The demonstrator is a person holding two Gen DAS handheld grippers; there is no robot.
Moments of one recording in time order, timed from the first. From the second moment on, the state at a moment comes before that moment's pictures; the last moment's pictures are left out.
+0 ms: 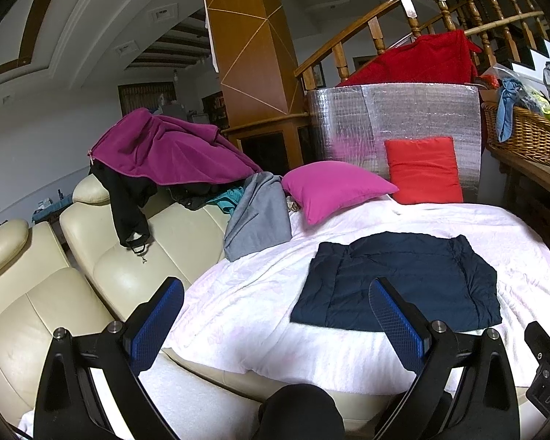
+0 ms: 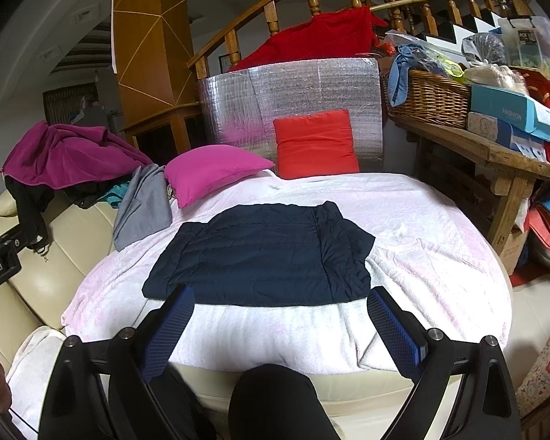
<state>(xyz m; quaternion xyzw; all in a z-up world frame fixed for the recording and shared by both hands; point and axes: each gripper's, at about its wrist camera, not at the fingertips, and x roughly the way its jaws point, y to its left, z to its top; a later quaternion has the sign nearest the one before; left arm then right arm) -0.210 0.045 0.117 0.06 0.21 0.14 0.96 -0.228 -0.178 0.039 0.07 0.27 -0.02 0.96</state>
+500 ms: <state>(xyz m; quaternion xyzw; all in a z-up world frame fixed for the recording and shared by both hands) -0.212 0.046 0.117 0.06 0.21 0.15 0.97 -0.225 -0.177 0.041 0.06 0.26 -0.02 0.96</state>
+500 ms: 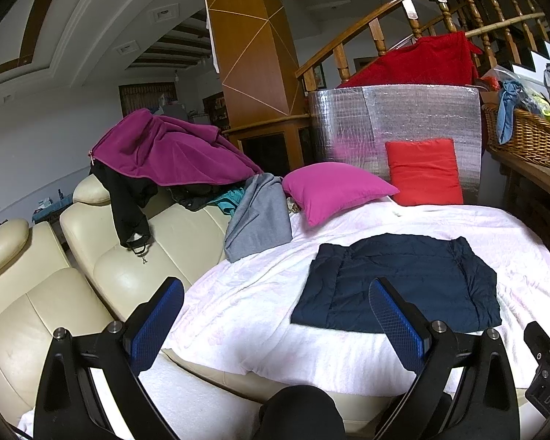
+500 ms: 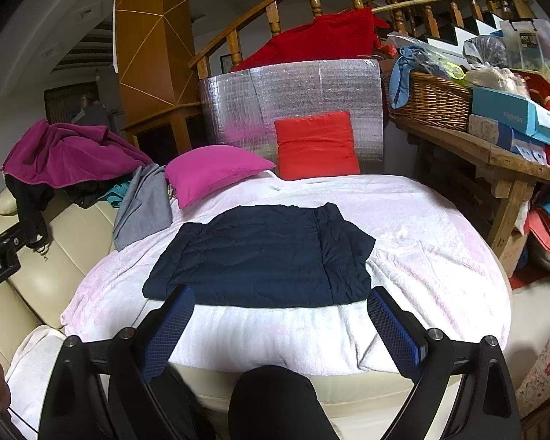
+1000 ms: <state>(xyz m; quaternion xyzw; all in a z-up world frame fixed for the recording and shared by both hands) -0.207 0.050 0.117 0.06 0.21 0.15 0.96 -0.220 -0.174 0.042 0.05 0.27 -0.02 0.96</state>
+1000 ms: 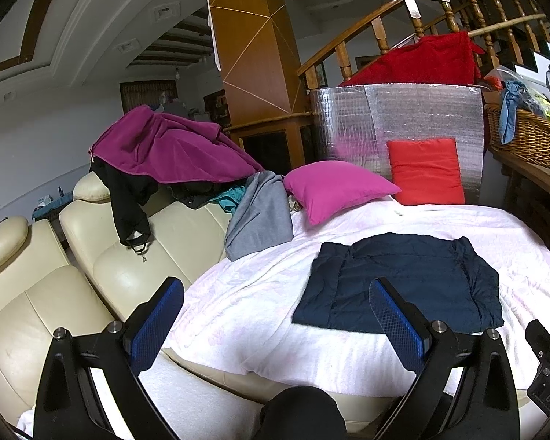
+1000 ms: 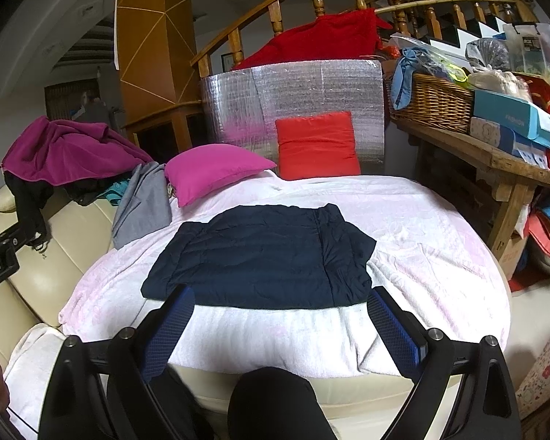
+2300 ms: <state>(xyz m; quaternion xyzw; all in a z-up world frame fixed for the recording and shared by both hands) -0.192 0.080 0.108 0.03 0.23 0.17 0.96 -0.195 -0.157 0.052 0.03 0.25 -0.02 0.97</state>
